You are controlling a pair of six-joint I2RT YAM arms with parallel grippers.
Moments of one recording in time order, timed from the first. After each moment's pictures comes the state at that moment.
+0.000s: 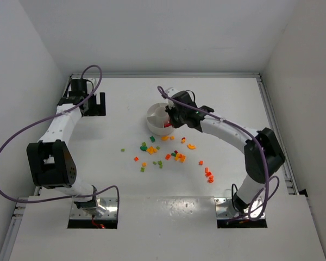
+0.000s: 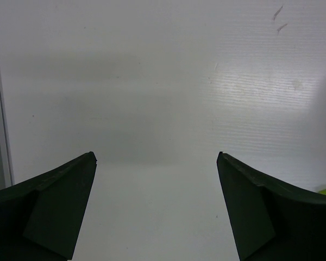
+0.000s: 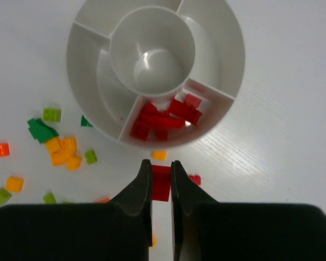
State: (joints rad) left arm 0.09 1.53 1.24 -0.56 -0.05 0.03; right arm 0.66 1.67 1.21 -0.31 0.06 0.05
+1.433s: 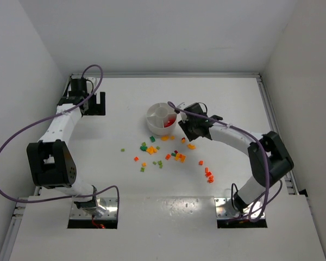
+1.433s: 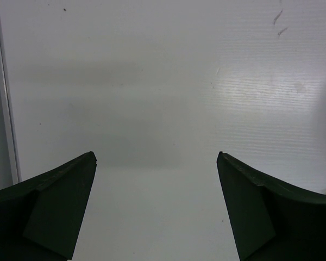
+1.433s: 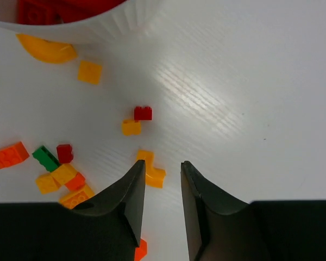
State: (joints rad) left arm 0.09 1.53 1.24 -0.54 -0.05 0.07; right arm 0.57 1.61 0.98 -0.34 0.09 -0.09
